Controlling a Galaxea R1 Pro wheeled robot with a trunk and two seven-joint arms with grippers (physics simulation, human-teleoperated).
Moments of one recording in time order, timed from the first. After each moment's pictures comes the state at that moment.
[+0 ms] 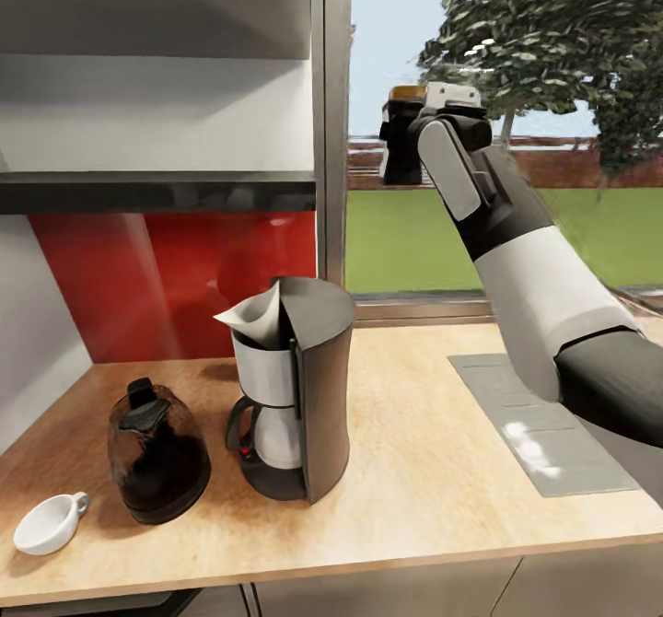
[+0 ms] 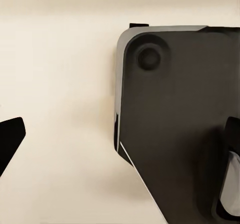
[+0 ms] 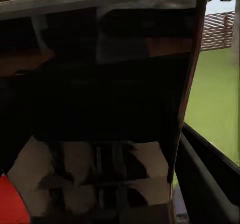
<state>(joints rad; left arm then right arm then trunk) 0.00 0.06 -0.04 -0.11 0.09 -0.09 0.00 -1.63 0.07 0.35 -0.88 -0.58 0.63 -0.50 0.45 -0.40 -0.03</state>
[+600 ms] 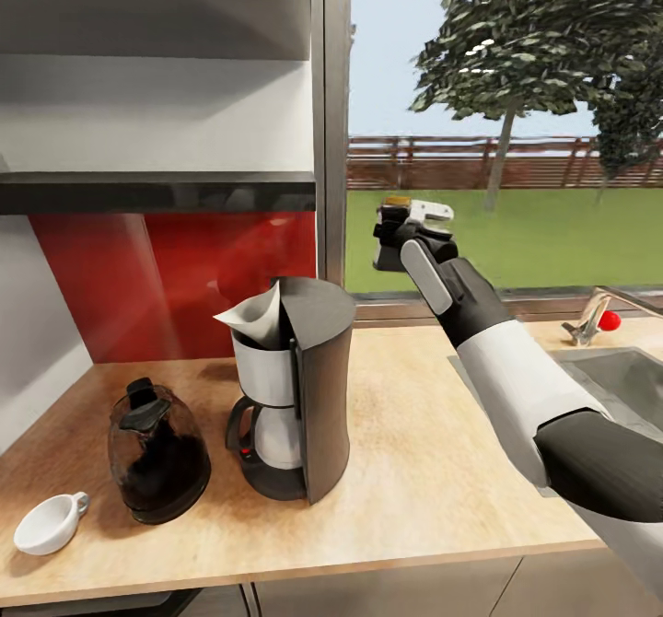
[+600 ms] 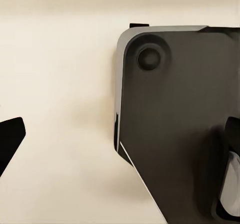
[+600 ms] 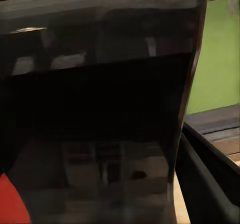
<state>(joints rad) 0.00 0.06 -0.04 -0.11 0.09 -0.09 0.00 -1.32 0.07 0.35 -0.89 -0.57 0.50 -0.50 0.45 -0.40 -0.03</state>
